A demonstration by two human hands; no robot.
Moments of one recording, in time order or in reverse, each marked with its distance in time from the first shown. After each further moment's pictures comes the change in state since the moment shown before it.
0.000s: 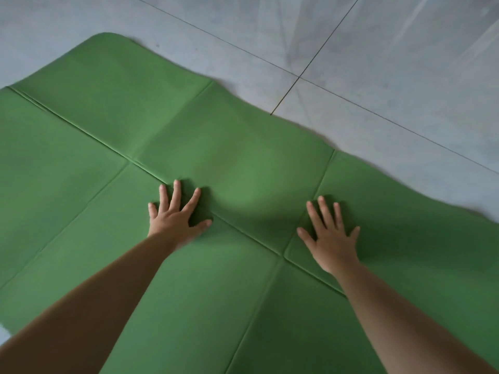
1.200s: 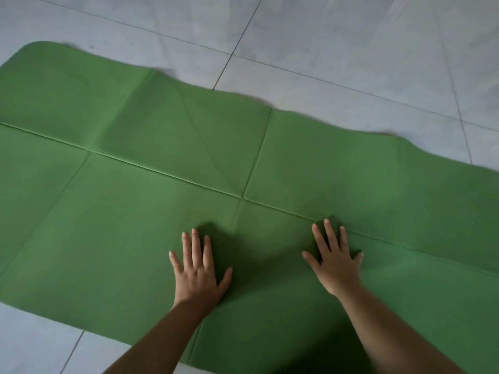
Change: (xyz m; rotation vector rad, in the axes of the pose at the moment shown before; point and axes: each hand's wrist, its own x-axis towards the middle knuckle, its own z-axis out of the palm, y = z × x) left_hand -0.185 0.069 0.087 0.170 0.061 0.233; right_hand -0.191 0.049 0.073 0.098 -0.096 0.298
